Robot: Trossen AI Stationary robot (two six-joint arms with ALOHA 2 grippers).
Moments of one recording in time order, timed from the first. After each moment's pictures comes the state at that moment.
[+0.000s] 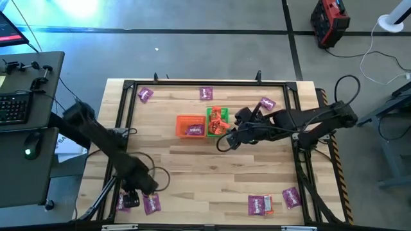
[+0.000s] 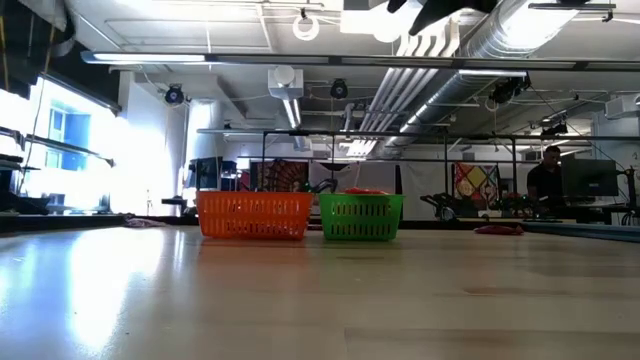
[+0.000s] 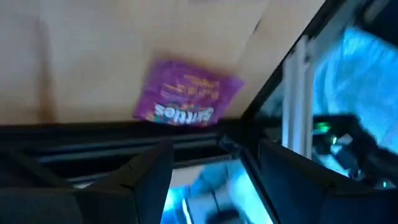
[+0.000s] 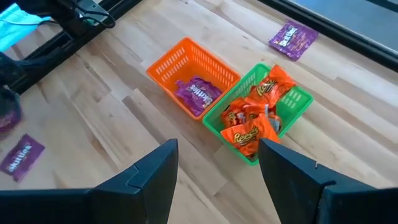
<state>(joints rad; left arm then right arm) -0.75 1.52 0.88 -0.87 0.66 -1.03 0.25 1.48 1.52 -1.01 0.52 0.90</state>
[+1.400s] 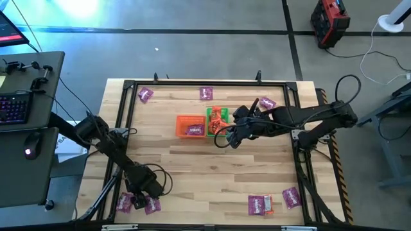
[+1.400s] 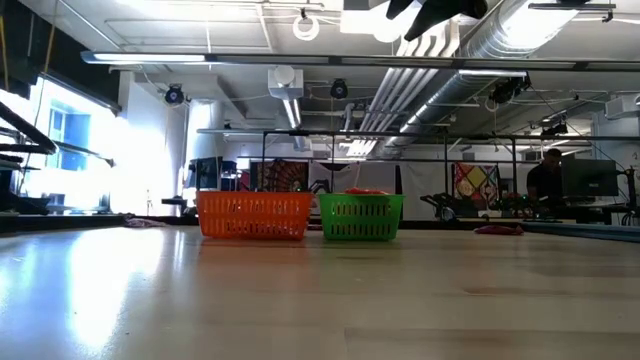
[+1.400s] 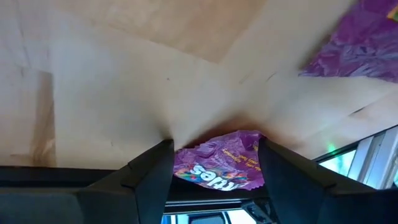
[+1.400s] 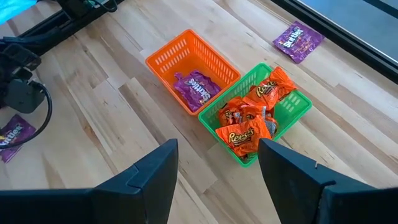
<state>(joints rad) -0.77 1.78 0.80 -0.69 0.64 -1.17 0.20 1.48 1.52 -1.00 0.45 0.78</state>
